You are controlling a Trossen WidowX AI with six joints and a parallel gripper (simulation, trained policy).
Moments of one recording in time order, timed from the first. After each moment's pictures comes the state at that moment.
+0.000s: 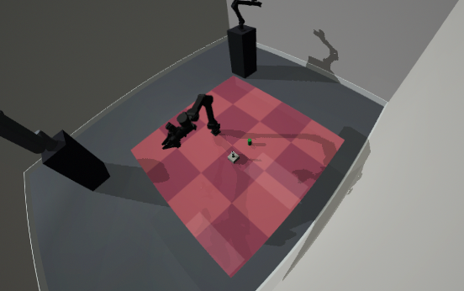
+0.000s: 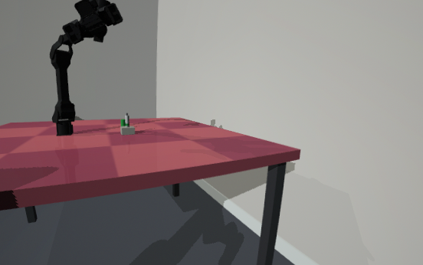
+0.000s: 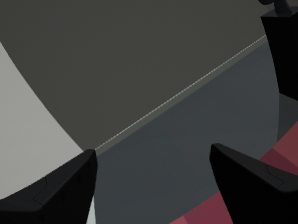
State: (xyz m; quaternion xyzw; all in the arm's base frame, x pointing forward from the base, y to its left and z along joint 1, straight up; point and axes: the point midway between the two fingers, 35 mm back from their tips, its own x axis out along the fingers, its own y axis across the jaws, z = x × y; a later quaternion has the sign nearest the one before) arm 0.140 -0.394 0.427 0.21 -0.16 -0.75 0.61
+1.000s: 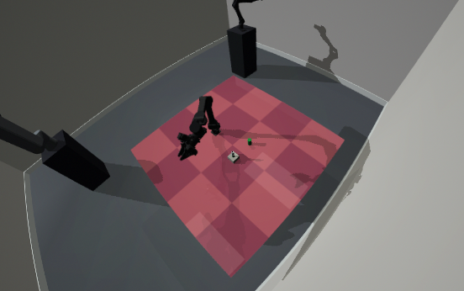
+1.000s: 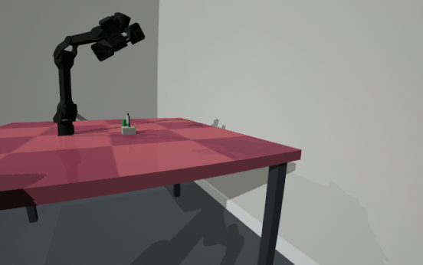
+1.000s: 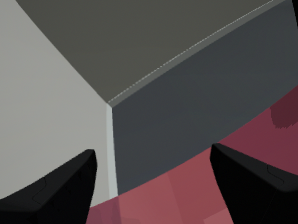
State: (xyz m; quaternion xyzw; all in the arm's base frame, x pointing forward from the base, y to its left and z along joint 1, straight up) arm 0.229 -0.365 0.378 0.31 -0.11 -0.68 0.66
